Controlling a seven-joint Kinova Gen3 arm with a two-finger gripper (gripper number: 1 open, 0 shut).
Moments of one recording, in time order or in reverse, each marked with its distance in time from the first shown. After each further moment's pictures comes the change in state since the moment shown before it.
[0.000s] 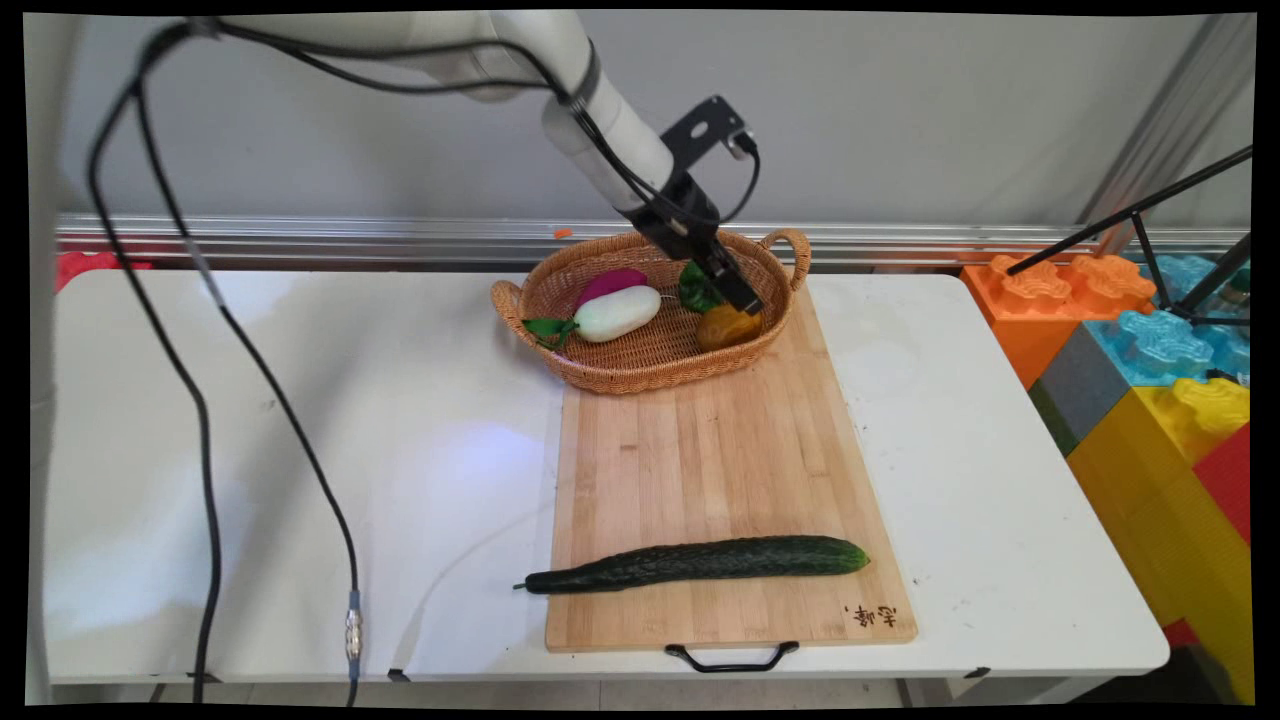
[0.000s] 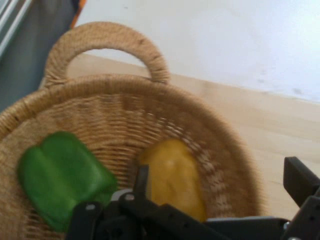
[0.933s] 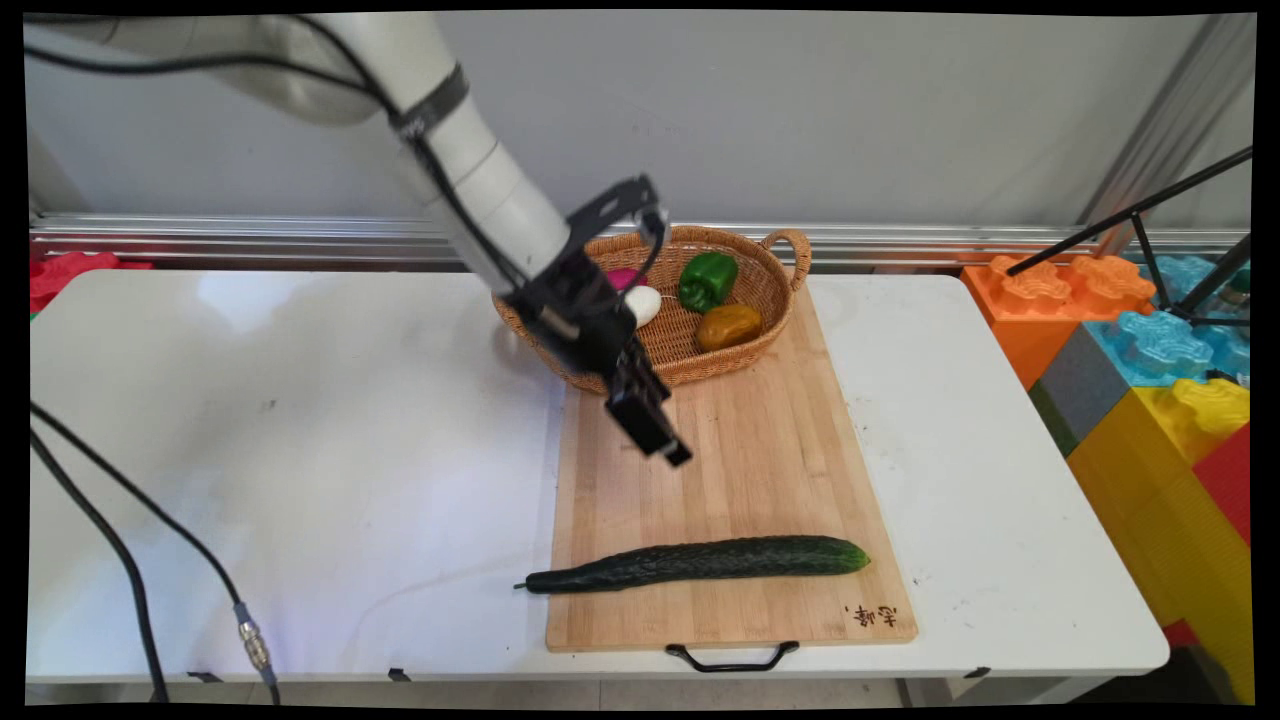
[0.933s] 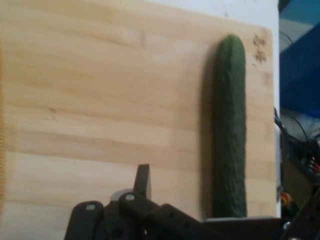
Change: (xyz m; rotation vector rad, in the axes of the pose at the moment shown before) arm -0.079 0.121 -0.087 -0.283 -0.123 -0.001
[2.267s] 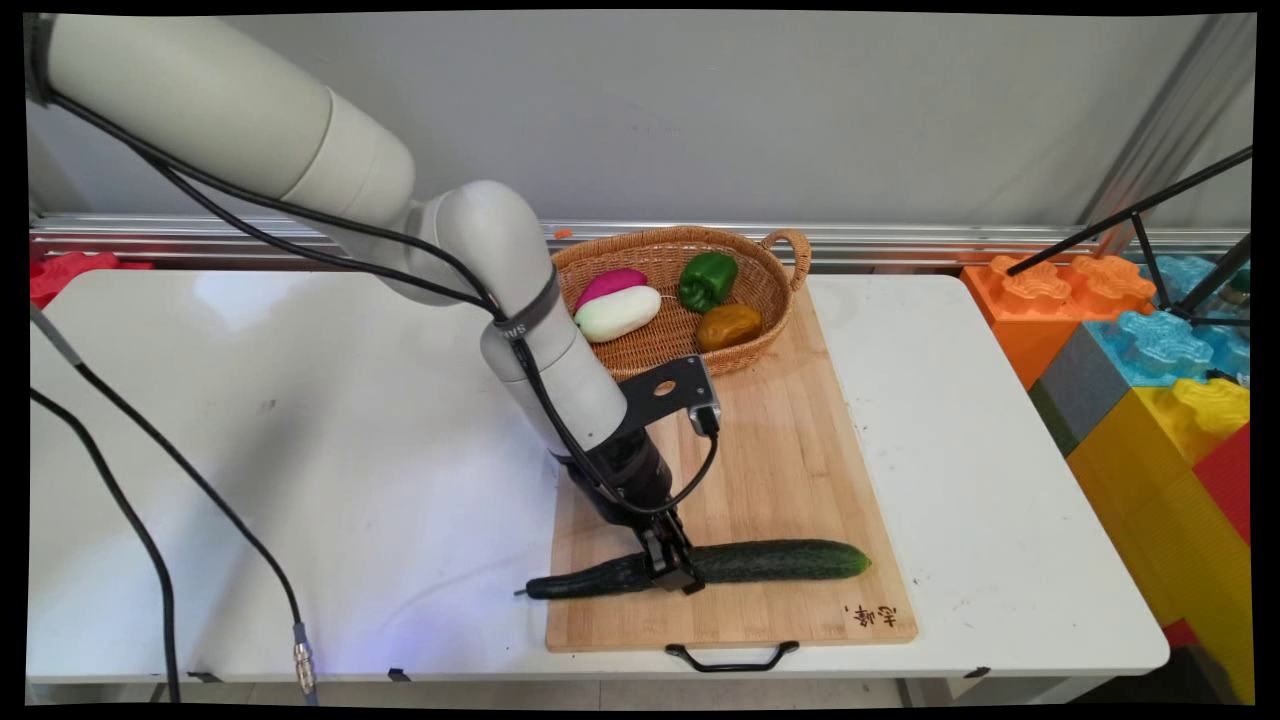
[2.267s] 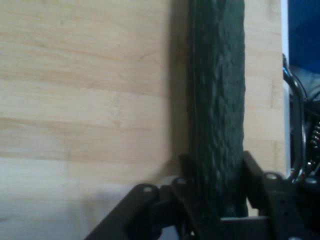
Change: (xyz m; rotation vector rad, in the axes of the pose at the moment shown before) arm -0.030 0.030 0.124 -0.034 -0.126 0.020
